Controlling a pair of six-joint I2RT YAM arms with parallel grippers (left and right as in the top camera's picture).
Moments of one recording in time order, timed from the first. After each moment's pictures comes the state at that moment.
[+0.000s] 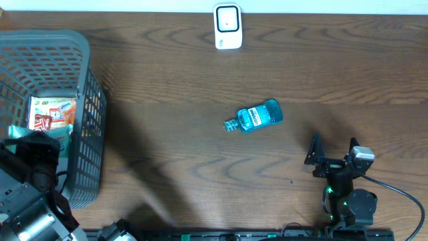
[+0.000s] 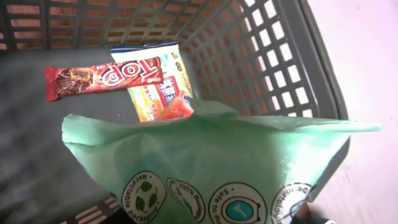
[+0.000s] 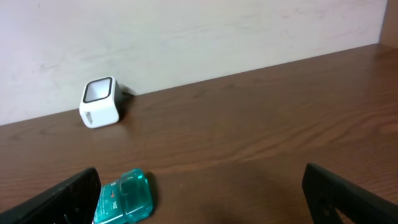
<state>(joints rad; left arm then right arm) 0.68 0.78 1.07 -0.92 0.12 -0.77 -0.02 0.01 0.01 -0.07 0.02 0.23</state>
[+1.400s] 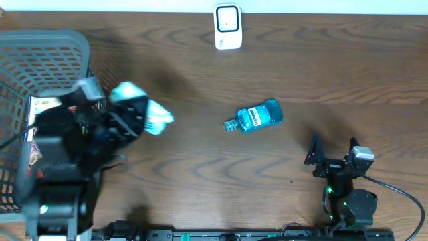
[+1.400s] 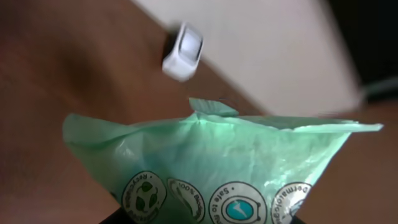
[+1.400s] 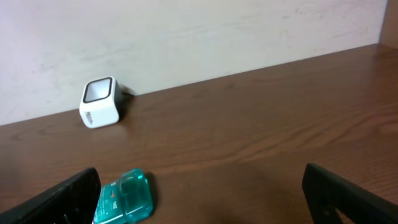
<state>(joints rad) -0.06 0.86 1.12 -0.78 0.39 -0.75 -0.02 0.01 0.01 -0.07 0.02 0.23</state>
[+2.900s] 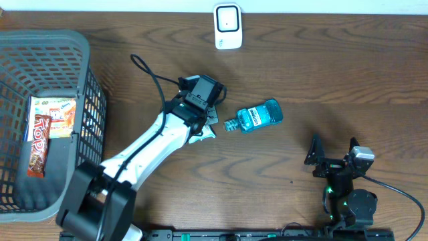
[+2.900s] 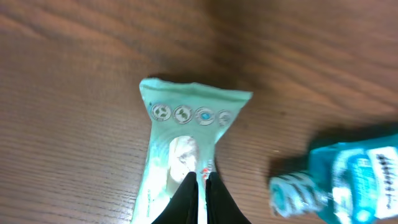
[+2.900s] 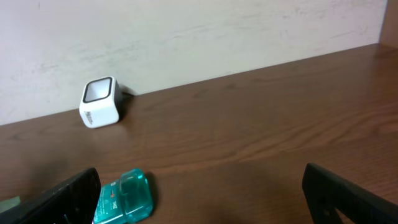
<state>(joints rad) -0.56 1.68 1.12 -0.58 -0.19 -0.75 -0.02 0.01 0.01 -0.07 0.02 0.23</state>
